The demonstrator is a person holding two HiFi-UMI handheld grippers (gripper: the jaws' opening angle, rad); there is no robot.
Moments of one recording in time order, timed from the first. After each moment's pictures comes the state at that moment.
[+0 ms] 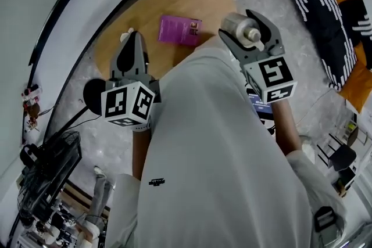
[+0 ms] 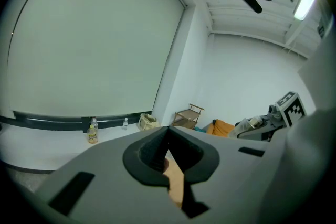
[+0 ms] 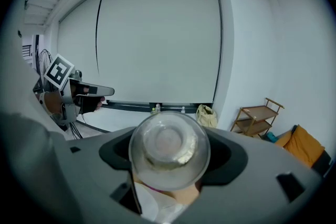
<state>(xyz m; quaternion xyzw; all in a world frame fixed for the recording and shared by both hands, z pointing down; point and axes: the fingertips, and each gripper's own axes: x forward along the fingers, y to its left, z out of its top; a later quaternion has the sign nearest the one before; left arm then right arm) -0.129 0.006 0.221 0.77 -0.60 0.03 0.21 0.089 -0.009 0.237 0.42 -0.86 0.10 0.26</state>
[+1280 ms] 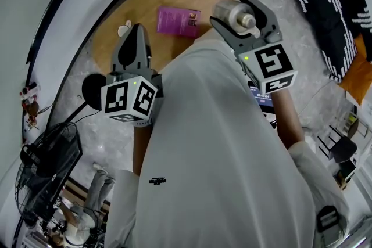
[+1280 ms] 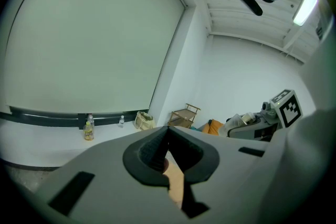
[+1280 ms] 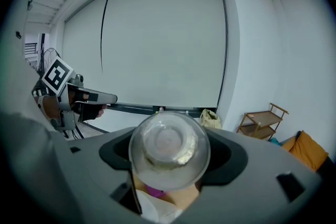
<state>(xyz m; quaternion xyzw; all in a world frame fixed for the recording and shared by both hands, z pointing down) -0.119 0.018 0.223 0.78 -0.58 0.03 0.22 0.064 -0.006 0.224 0.40 -0.88 0.08 0.25</state>
